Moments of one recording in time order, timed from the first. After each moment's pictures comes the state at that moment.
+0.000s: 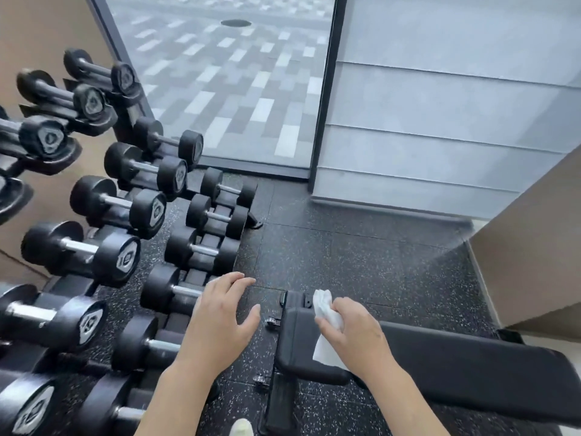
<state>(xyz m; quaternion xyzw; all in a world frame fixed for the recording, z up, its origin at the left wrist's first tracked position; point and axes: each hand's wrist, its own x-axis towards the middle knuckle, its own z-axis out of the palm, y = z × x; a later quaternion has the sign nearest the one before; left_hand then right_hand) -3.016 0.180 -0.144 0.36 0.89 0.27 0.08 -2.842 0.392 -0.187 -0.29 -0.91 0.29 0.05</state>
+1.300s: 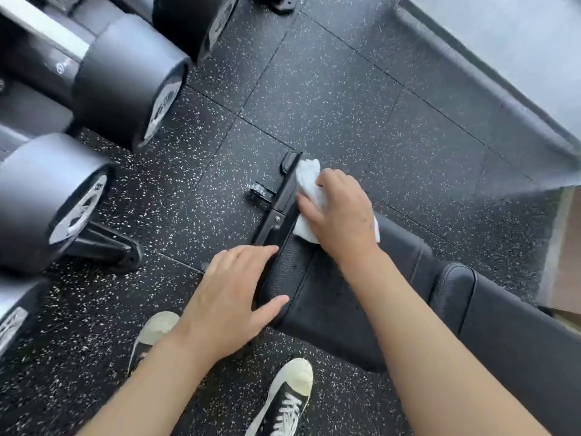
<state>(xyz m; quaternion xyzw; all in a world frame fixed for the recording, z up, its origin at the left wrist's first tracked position) -3.007 0.233 -0.753 0.32 0.86 0.30 0.27 -3.030 0.466 -0.747 -0.16 -0.97 0.16 0.04</state>
